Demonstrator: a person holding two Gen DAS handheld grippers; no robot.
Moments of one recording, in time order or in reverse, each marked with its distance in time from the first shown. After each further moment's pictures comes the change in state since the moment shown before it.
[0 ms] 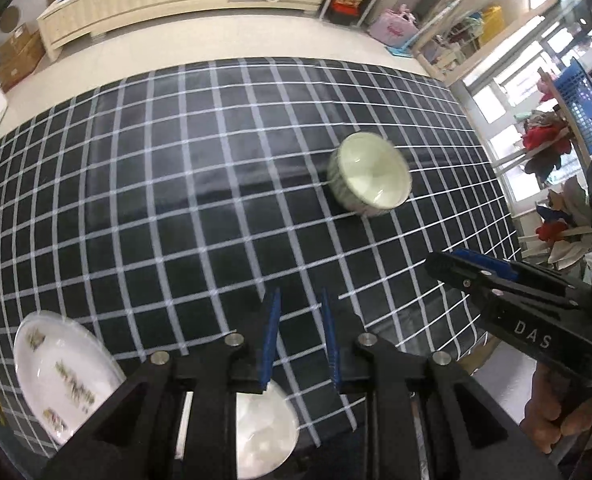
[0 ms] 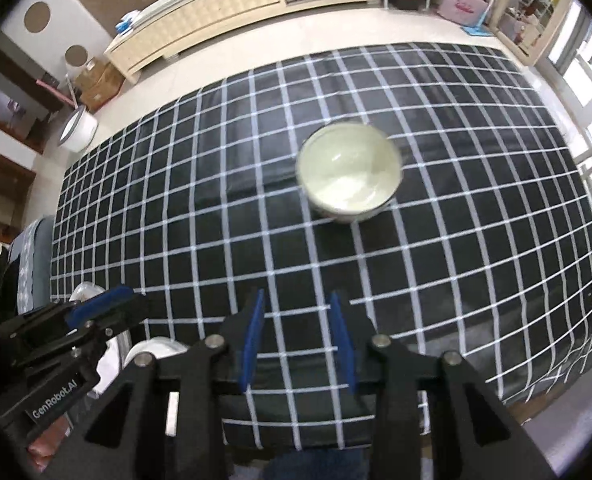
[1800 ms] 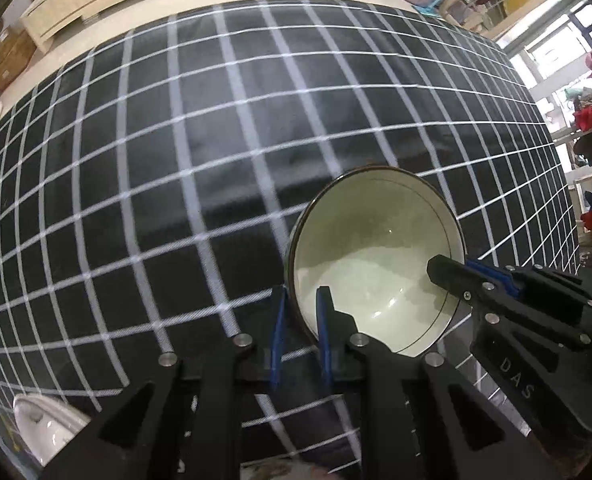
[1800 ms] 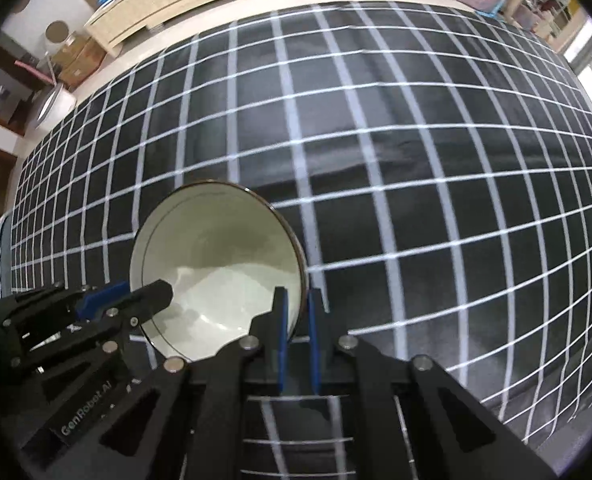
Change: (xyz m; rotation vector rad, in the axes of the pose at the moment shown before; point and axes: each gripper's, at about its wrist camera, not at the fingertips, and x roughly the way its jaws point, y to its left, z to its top) left arm 0.106 0.054 0.038 0.002 0.141 0.102; right arm 0.110 0.009 0.036 -0.036 0.094 -0.063
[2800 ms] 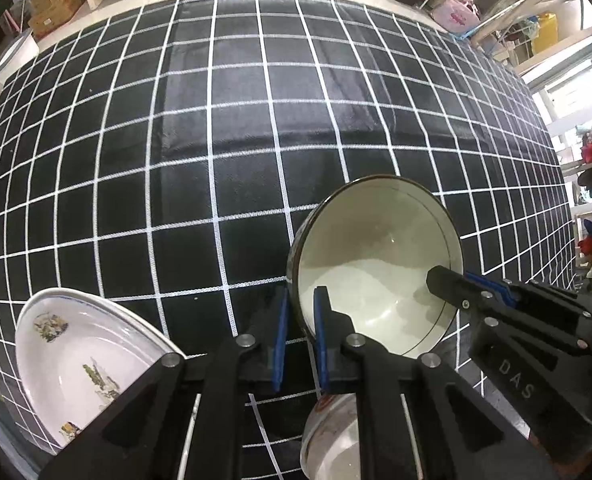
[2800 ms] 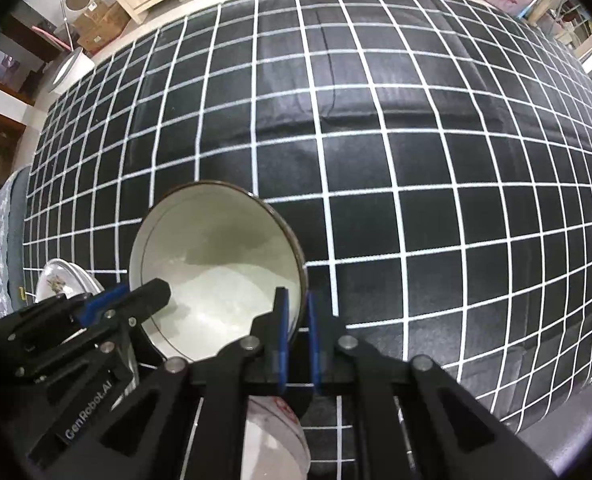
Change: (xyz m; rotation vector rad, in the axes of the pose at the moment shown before) left arm -0.041 0.105 -0.114 -0.140 -0.039 -0.013; right arm -0.014 0.119 -0.082 -0.052 0.051 0.004
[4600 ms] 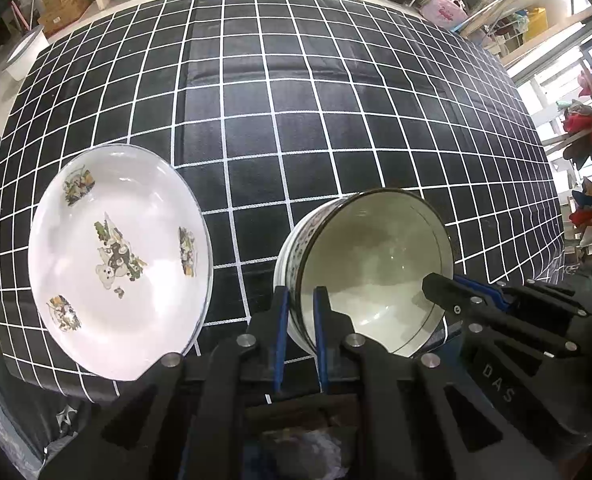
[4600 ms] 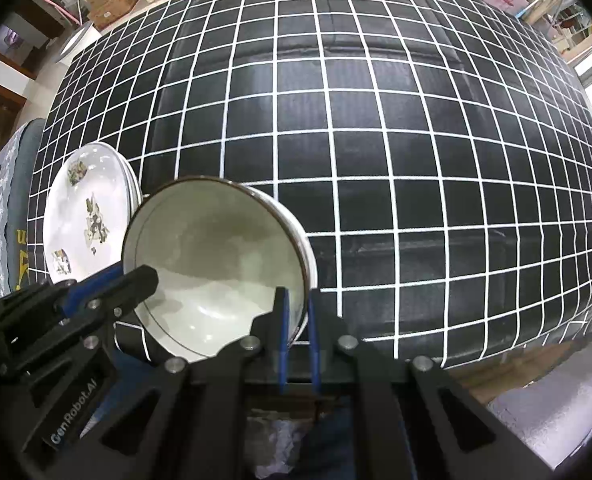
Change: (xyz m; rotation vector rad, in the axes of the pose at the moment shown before) left arm -0.053 -0.030 -0.093 0.010 -0.007 0.002; right arm -0.056 0.025 -0.118 -0.054 0.046 -0.039
